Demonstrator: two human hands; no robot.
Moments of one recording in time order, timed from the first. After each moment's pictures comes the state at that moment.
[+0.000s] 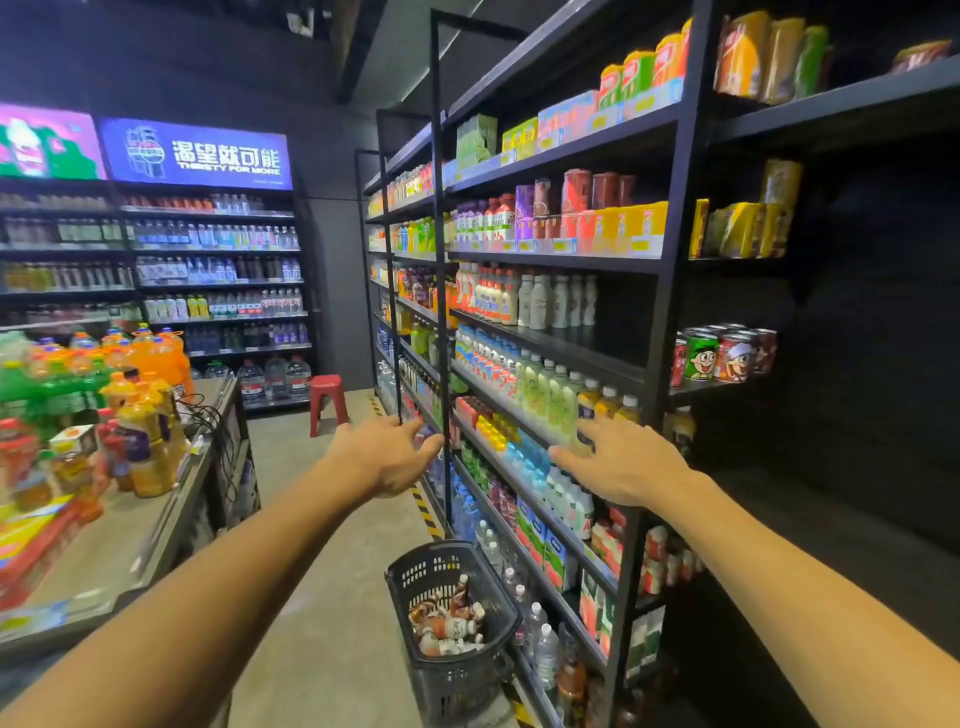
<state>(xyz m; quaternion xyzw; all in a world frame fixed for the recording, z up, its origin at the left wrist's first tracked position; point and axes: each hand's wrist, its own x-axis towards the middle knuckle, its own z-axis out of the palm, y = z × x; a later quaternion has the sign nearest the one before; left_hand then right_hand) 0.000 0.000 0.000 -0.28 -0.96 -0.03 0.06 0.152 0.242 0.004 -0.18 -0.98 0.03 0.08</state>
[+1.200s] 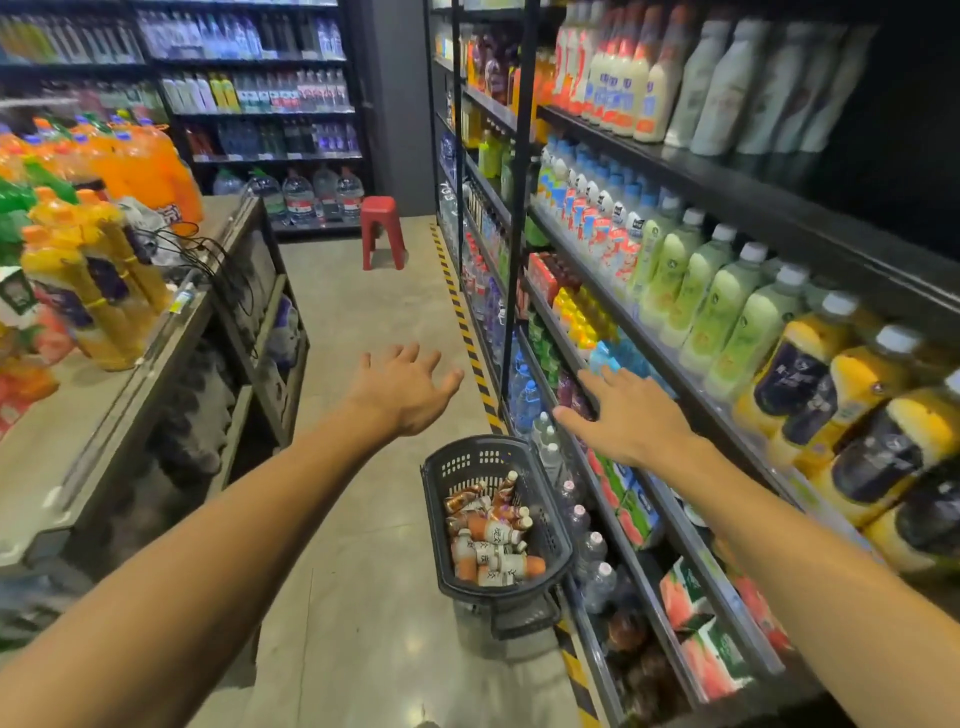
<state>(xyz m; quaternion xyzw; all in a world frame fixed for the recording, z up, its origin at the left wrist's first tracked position) -0.376 0.139 -0.175 -0.19 -0.98 -0.01 -0.01 -0.278 0.394 -0.192 -0.08 -1.00 0.01 -0.02</state>
